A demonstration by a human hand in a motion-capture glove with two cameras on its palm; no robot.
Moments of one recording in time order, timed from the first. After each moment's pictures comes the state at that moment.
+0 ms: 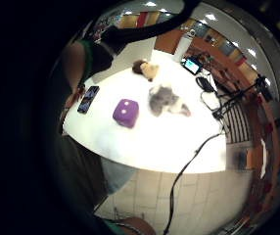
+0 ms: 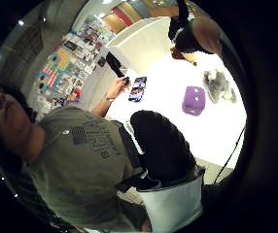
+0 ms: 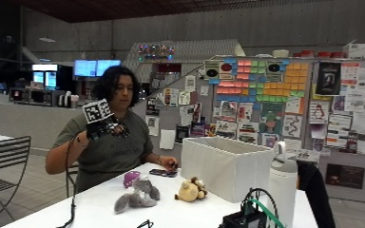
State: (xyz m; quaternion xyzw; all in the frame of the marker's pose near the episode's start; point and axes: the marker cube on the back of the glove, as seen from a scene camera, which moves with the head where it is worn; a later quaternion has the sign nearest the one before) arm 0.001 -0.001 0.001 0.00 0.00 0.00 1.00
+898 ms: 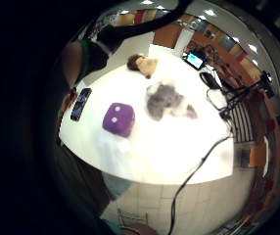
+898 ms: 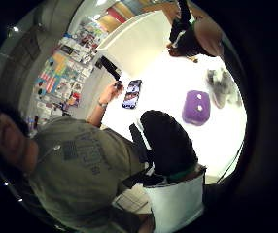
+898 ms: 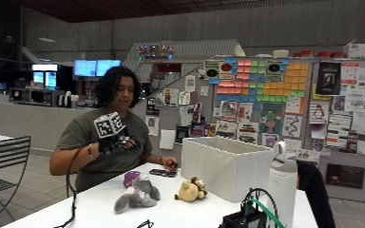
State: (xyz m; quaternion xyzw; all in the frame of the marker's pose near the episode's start) arm 0.016 -0.038 0.068 -0.01 -0.01 0.04 1.00
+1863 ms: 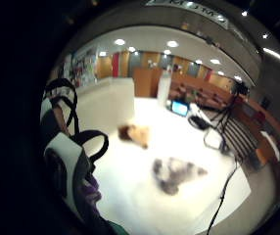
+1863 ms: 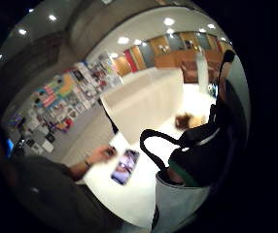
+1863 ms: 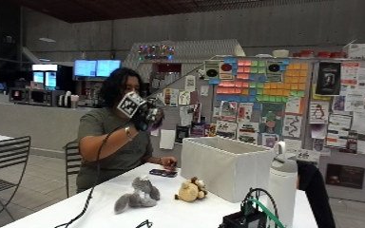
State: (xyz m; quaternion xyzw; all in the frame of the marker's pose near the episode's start) arm -0.076 -0.180 0.005 0.30 -0.02 -0.23 0.93
